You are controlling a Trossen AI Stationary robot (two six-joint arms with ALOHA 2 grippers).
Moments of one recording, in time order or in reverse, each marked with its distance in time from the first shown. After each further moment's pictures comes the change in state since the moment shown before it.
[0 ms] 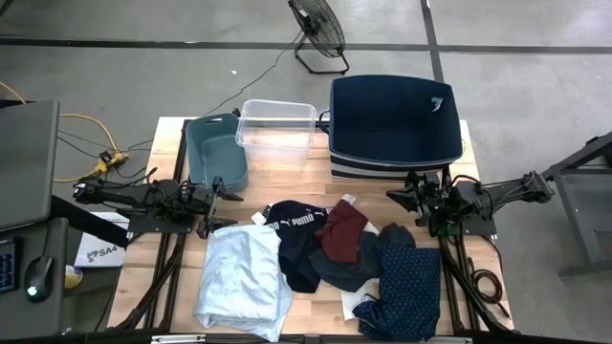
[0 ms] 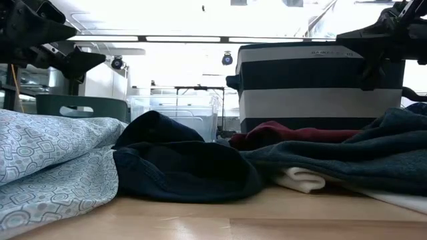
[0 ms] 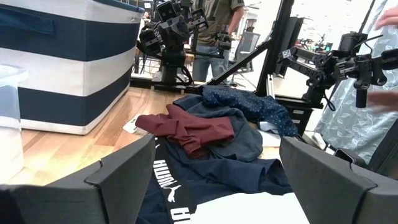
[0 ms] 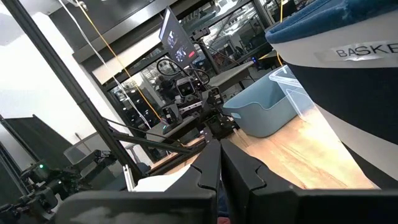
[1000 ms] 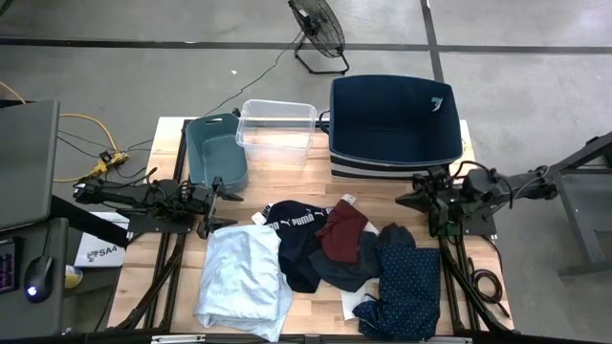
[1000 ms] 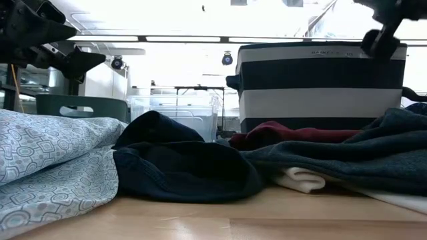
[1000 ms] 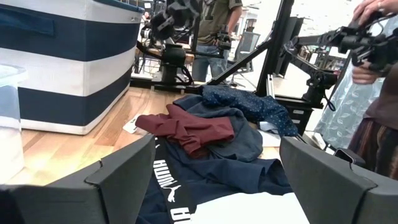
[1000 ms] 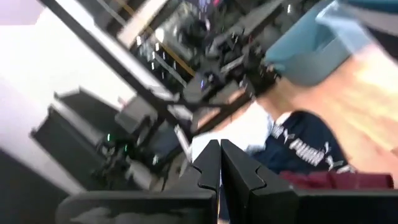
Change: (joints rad) left arm 0.000 0.000 0.000 0.000 0.000 0.000; right arm 0.002 0.134 0.377 -0.421 -0.244 0.245
